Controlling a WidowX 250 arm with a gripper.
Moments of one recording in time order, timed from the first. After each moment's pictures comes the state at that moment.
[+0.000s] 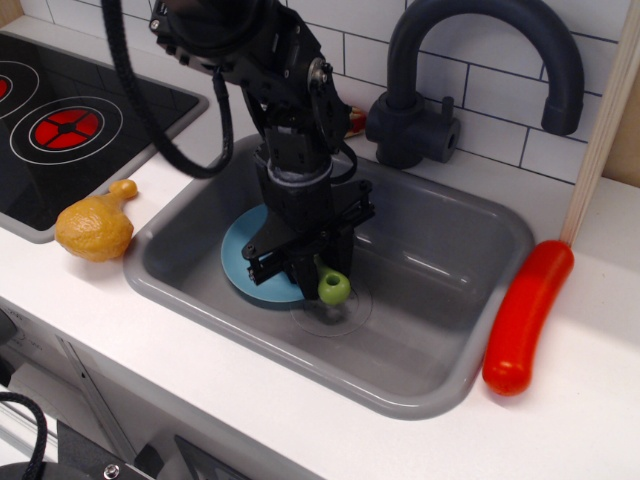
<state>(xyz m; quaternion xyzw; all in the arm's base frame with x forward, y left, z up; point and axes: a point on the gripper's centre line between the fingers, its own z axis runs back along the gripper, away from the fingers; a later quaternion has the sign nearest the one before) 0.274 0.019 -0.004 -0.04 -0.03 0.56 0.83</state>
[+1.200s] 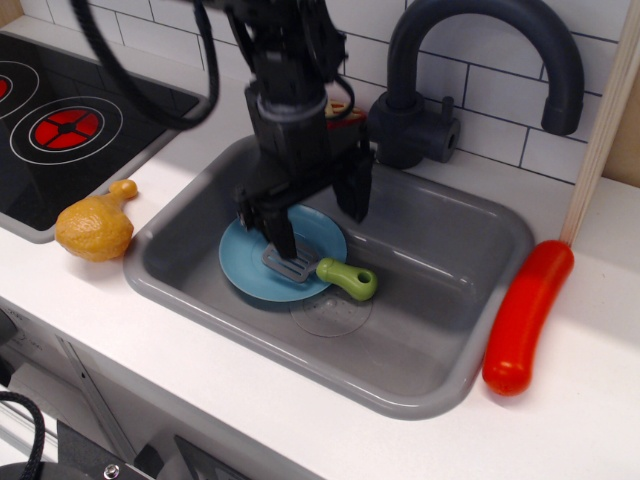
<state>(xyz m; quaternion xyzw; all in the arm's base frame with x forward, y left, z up) 0.277 0.011 0.052 -0.05 -0.05 0.52 0.85</state>
